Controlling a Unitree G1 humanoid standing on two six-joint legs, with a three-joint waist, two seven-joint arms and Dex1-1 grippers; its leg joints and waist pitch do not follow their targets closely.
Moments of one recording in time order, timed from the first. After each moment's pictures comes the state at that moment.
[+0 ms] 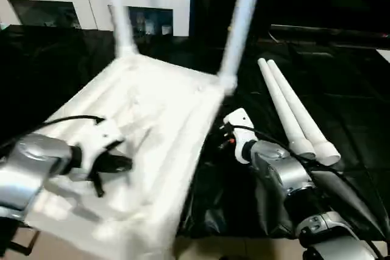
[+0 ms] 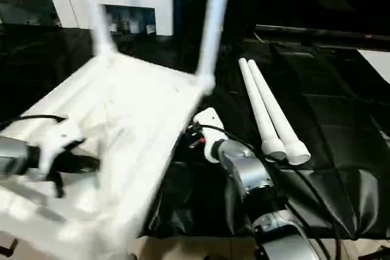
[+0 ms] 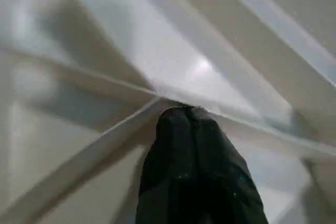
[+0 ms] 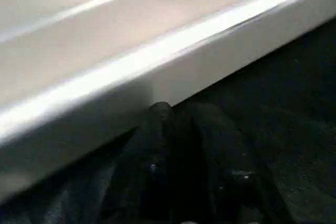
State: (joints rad) left arm -0.28 0.76 -0.18 -0.11 -0.10 0.73 -1.12; right arm -0.53 -0.10 0.17 0.64 0.07 0.25 0.54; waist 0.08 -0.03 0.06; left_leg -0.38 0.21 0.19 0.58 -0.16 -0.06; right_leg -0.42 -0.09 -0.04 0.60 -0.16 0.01
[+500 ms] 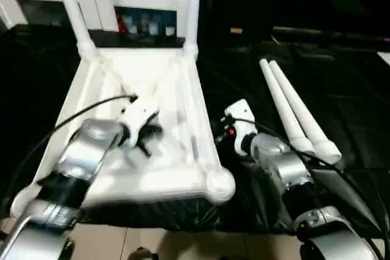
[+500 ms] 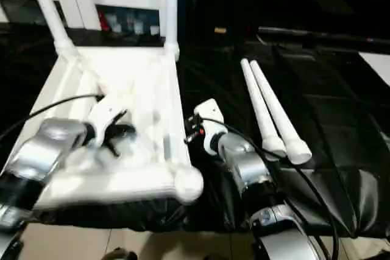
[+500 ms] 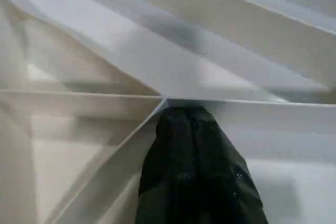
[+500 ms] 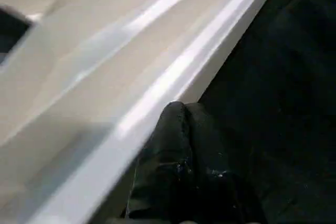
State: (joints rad) left arm -0.60 0.42 -0.22 0.45 0.06 0.47 -0.67; right arm -0.56 -0.10 0.13 0.62 0.07 0.18 0.52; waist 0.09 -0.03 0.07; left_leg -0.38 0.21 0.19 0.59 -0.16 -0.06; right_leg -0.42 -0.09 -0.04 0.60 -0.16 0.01
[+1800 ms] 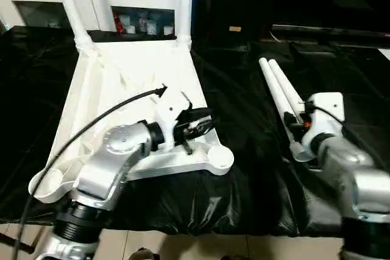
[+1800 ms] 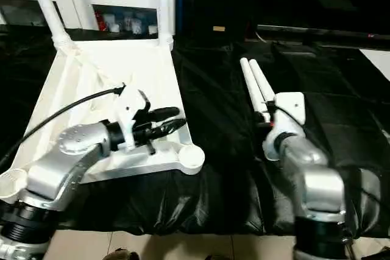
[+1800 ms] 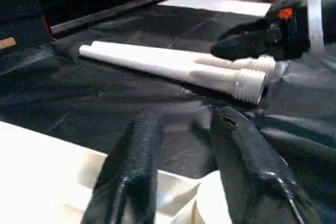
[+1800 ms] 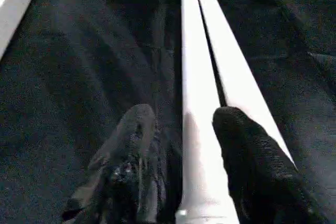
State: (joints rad) left arm -0.39 0.32 -0.22 -0.10 -0.22 0.45 -0.76; right arm -0.32 -0.25 -0.19 -0.13 0.10 0.85 0.16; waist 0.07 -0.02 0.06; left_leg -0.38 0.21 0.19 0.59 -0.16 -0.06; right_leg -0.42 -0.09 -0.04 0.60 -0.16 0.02
